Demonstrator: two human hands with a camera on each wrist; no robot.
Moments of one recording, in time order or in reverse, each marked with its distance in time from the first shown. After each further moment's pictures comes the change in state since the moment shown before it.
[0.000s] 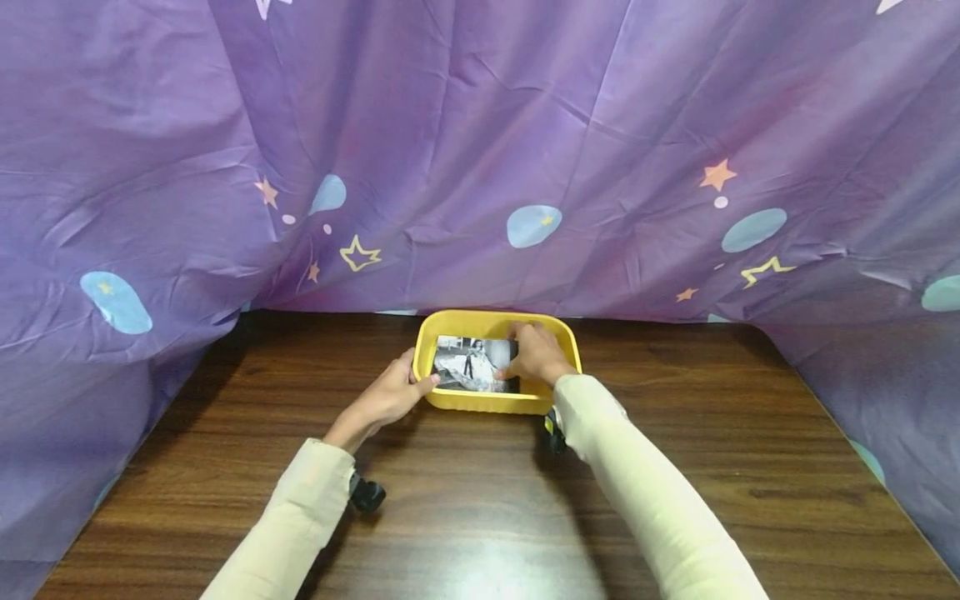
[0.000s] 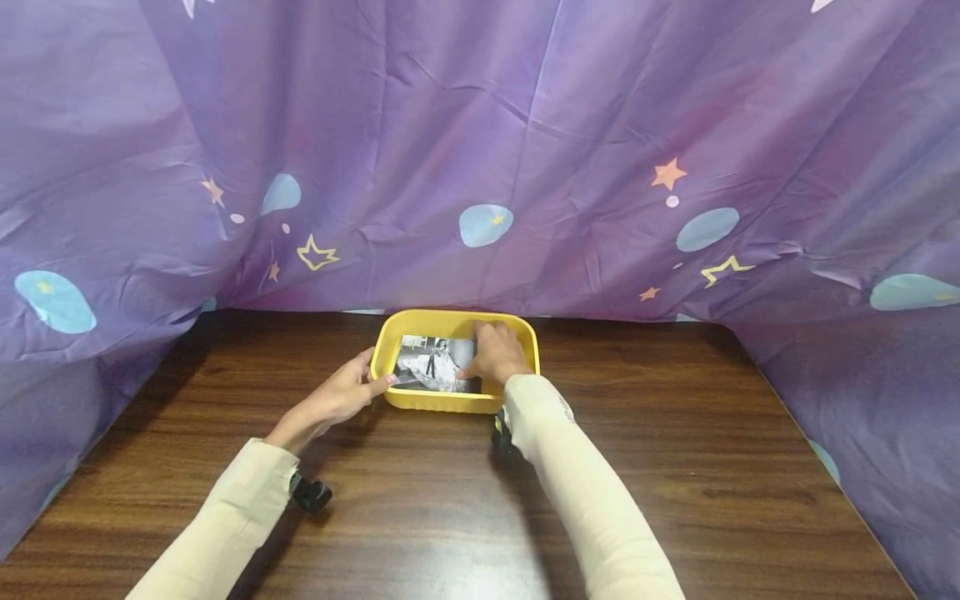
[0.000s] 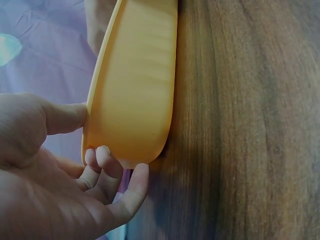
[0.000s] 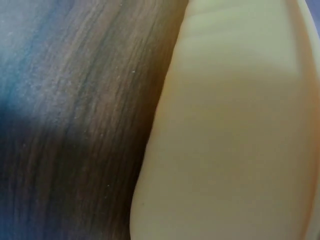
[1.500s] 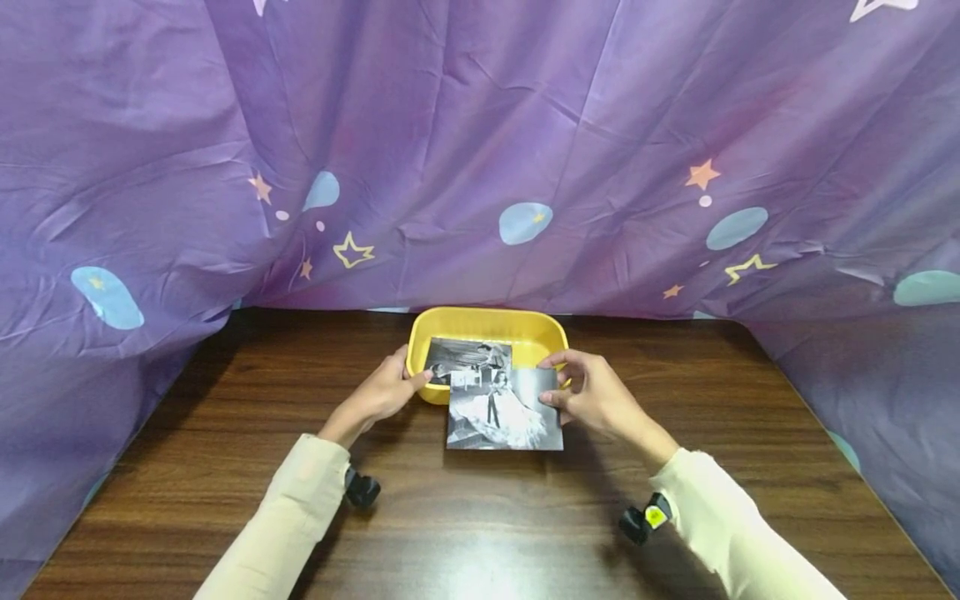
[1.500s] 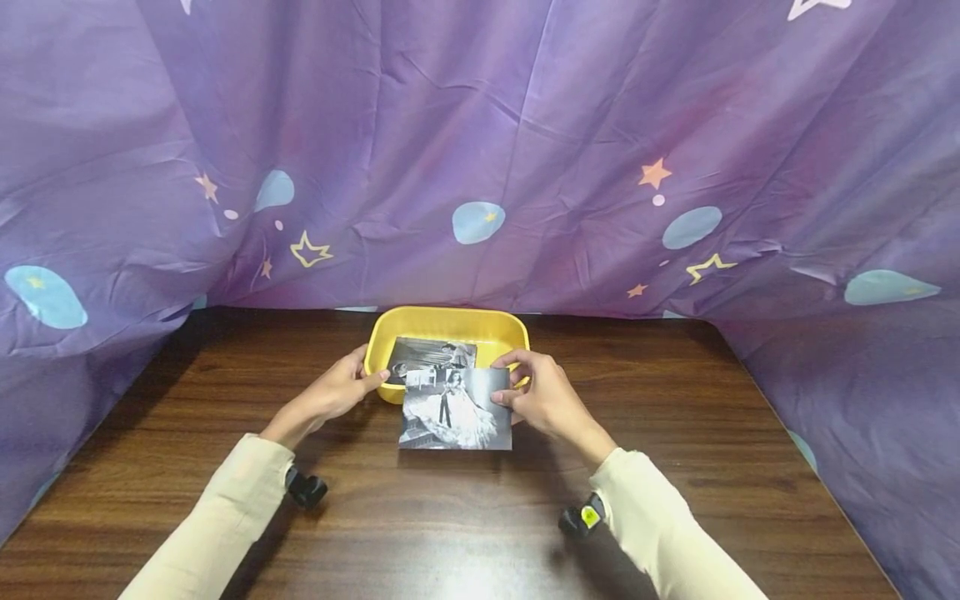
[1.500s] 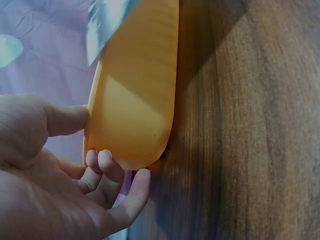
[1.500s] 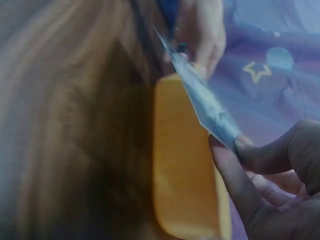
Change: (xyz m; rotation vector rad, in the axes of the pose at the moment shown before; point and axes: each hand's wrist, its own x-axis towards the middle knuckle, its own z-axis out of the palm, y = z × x) left_hand -0.001 0.002 -0.001 0.066 0.018 -0.019; right_hand -0.125 0.016 -0.045 0.747 0.026 -0.090
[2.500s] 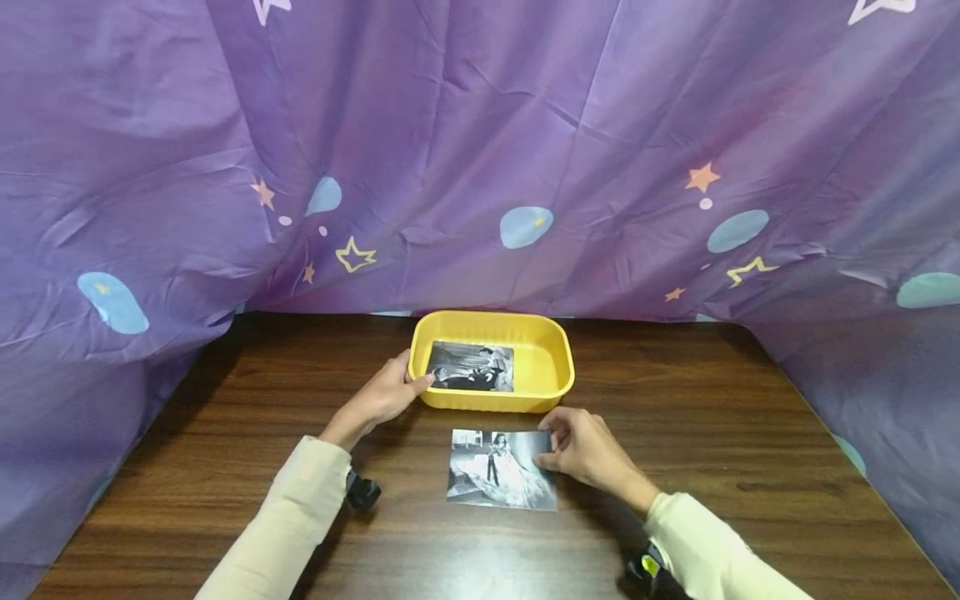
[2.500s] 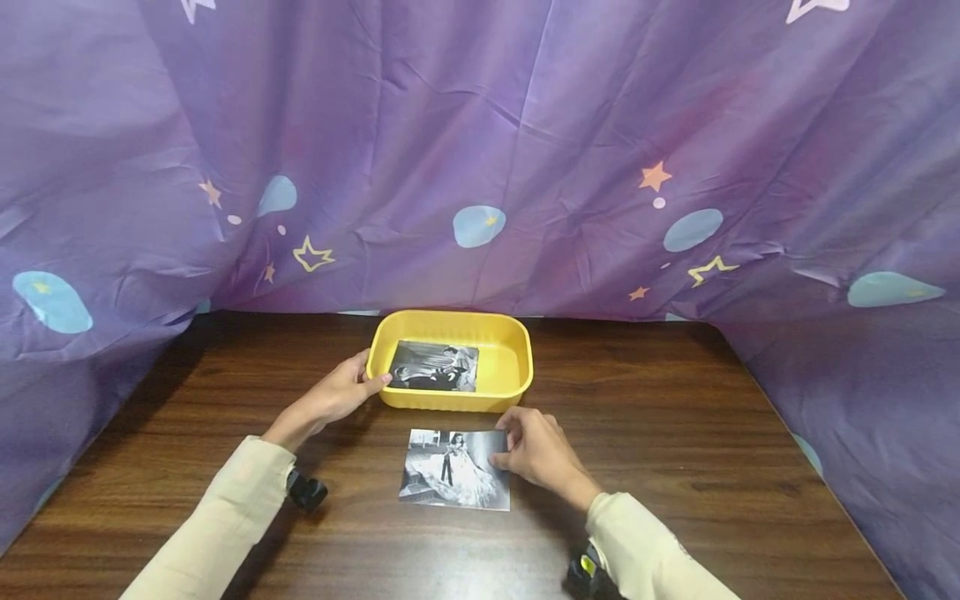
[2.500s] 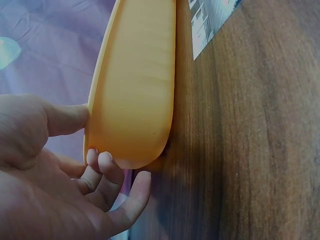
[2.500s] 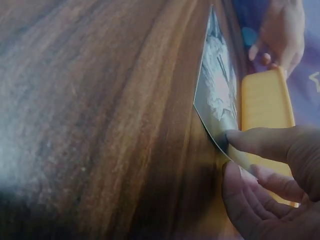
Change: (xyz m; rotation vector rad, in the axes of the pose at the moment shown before) left_hand -0.001 0.001 -0.001 0.025 -0.001 0.014; right_hand -0.028 0.053 0.030 -0.422 0.010 -0.088
